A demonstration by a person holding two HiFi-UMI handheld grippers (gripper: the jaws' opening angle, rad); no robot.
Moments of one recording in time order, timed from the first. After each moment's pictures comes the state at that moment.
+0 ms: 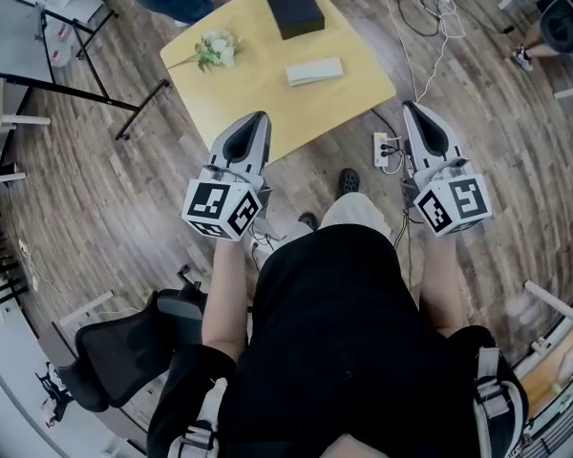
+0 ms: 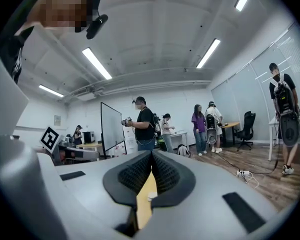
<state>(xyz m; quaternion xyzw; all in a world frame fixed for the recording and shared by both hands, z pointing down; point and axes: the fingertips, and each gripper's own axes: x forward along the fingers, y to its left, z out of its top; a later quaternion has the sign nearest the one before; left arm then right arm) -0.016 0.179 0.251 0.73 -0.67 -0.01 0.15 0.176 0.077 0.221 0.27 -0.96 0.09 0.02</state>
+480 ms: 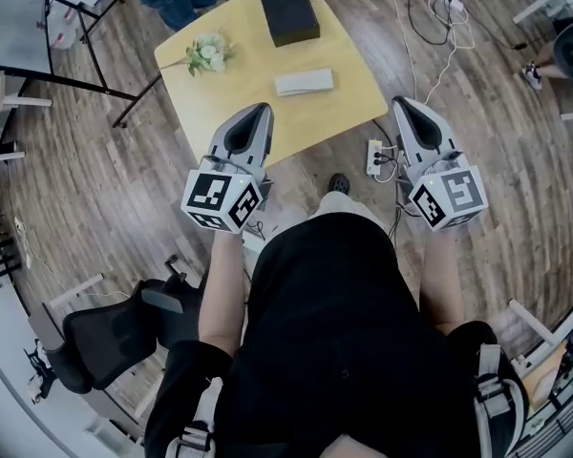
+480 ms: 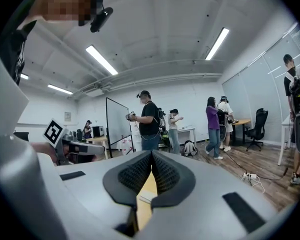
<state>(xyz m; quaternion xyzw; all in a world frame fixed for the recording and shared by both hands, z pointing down) 0.006 0.086 0.255 0.70 -0.69 0.01 0.15 0.171 -0.018 0.235 0.20 -0.97 0.08 0.05</state>
